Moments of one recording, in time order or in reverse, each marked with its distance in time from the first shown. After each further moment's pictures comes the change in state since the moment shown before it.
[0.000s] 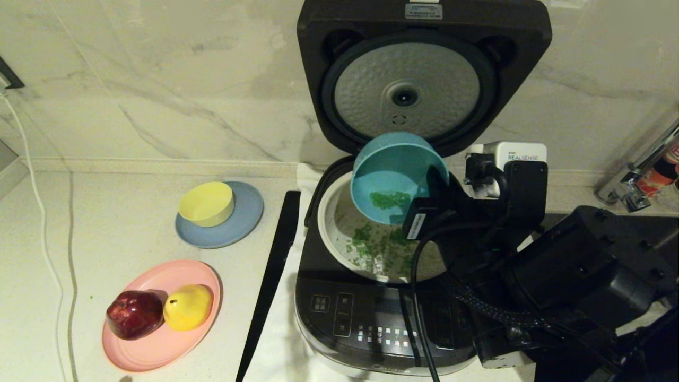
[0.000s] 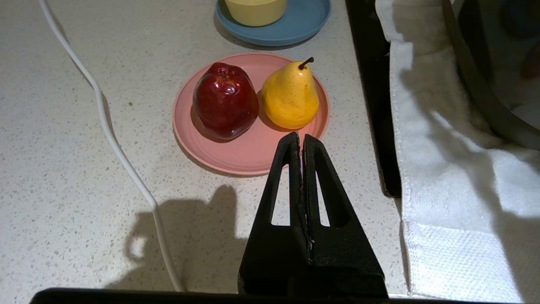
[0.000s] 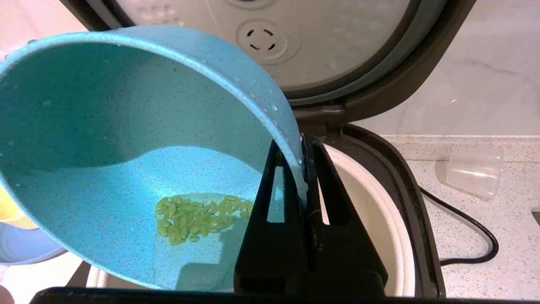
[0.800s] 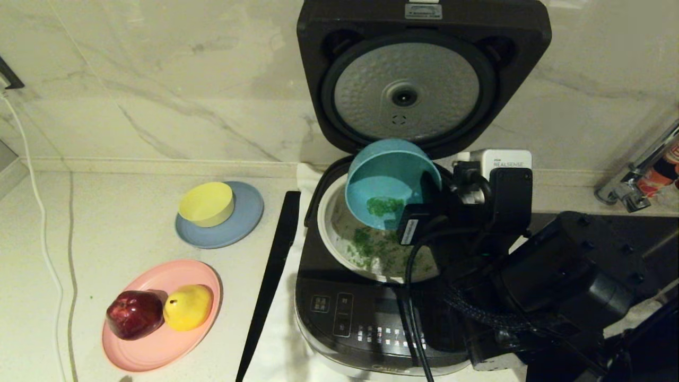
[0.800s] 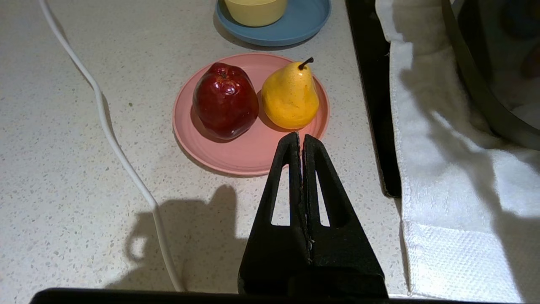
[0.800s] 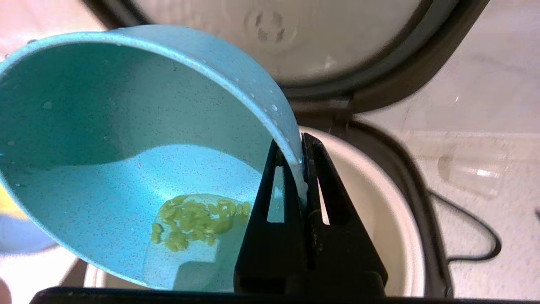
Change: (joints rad) left arm 0.000 0.000 0.000 0.000 0.000 0.000; right arm 0.006 0.022 -0.011 0.000 0.000 -0.013
